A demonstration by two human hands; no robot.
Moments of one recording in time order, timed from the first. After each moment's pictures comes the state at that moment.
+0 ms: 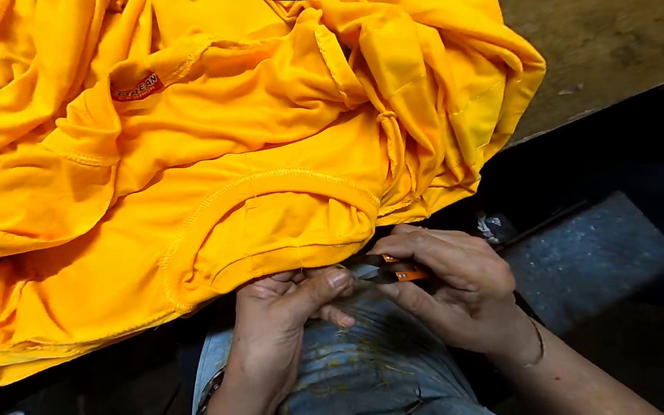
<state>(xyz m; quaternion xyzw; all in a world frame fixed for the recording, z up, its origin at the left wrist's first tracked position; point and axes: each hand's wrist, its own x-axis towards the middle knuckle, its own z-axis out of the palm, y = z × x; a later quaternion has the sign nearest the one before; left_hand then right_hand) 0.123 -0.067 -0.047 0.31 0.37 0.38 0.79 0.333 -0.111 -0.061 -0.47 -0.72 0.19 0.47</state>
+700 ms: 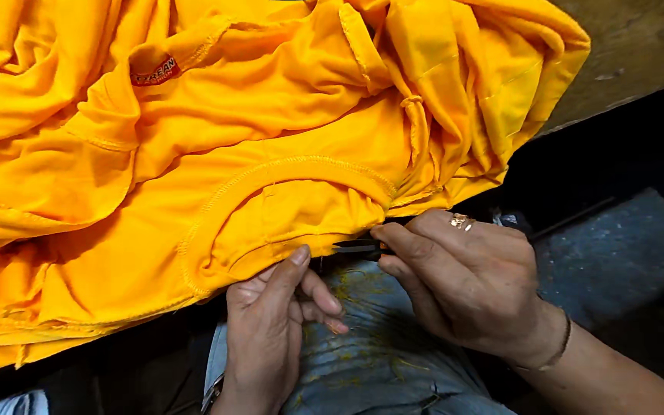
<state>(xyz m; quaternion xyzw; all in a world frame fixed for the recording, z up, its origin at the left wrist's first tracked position) 0.106 -0.070 -0.050 0.29 0.34 0.44 0.78 0.316 -0.108 -0.046 -0.51 -0.79 -0.07 0.31</state>
